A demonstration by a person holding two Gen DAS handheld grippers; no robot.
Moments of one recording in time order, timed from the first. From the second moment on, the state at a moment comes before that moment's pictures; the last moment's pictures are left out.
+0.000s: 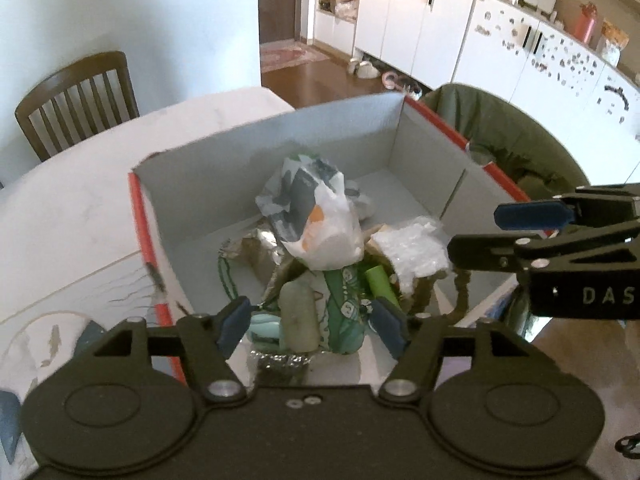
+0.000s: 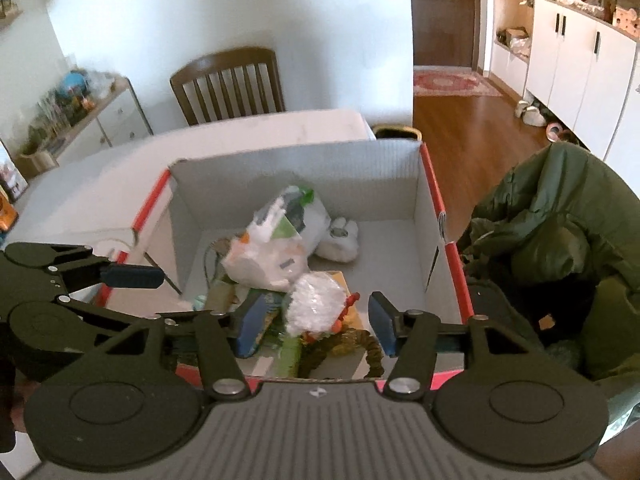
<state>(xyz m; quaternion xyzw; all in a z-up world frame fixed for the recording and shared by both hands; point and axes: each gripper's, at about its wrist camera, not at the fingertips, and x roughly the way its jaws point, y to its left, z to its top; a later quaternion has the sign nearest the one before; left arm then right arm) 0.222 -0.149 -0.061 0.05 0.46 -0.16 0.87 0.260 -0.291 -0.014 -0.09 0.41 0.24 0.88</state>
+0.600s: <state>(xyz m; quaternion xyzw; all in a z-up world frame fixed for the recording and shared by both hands) 0.170 -0.118 -0.004 0.05 0.37 -0.17 0.91 0.181 -0.287 0.035 -0.03 0.33 0.27 0.90</state>
